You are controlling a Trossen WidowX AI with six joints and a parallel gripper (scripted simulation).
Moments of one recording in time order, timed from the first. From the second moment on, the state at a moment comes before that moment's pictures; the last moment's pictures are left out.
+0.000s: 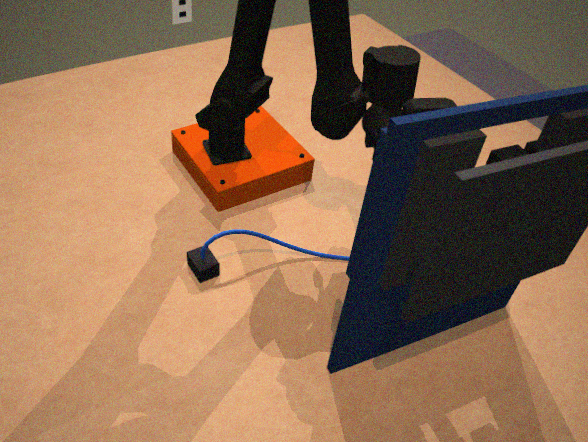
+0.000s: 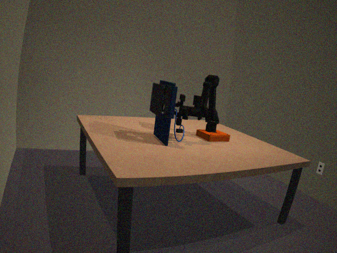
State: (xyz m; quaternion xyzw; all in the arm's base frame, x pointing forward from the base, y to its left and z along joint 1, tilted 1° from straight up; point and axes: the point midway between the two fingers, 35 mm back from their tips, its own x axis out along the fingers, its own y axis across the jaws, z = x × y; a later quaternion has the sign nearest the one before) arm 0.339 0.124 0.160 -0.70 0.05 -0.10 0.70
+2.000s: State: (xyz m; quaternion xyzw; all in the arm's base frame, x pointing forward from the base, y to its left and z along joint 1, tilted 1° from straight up) arm 0.339 0.122 0.169 -0.70 0.05 -0.10 0.71
